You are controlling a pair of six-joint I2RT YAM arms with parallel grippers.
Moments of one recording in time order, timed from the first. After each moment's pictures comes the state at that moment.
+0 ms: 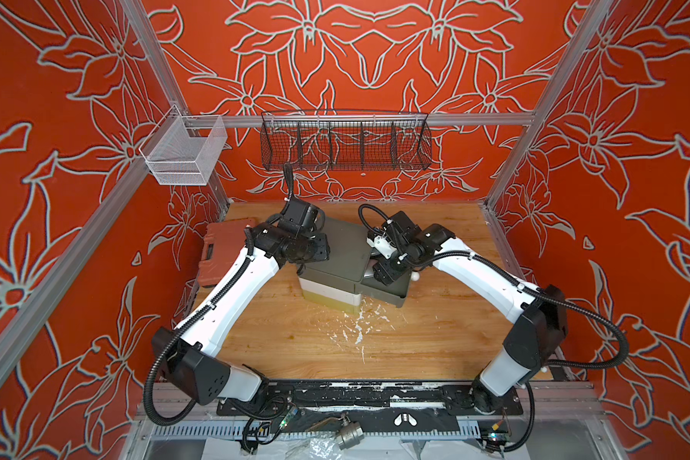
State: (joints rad) left arm -0.41 1.43 1.53 -1.02 0.02 -0.51; right arm 0.64 1.66 1.54 -1.02 -0.06 -0.03
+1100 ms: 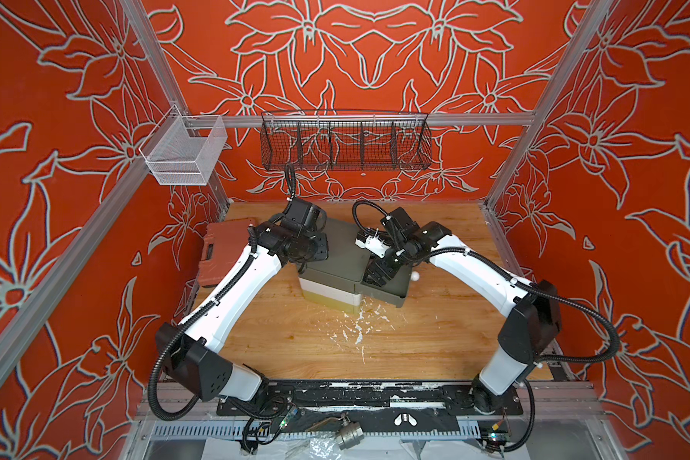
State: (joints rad) left arm -0.41 1.45 1.53 -1.02 -0.01 -0.51; right arm 0.63 1.71 1.55 -0.93 -0.28 -0.26
